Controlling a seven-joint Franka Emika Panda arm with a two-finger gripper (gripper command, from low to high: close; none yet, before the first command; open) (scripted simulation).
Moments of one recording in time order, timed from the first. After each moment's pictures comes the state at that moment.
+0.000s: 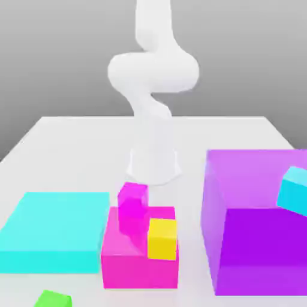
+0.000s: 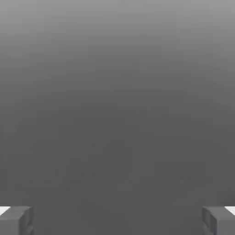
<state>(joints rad) 0.00 -0.71 -0.02 -2.29 0.01 2.32 0.79</state>
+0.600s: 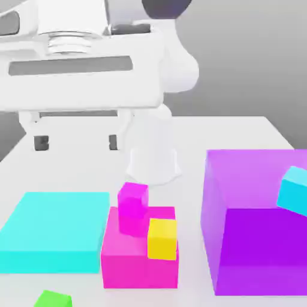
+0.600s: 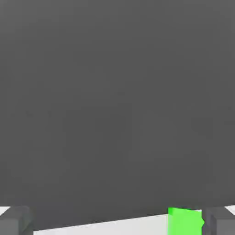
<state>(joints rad) -0.03 -0.05 -0.17 -2.23 0.11 2.48 0.67</state>
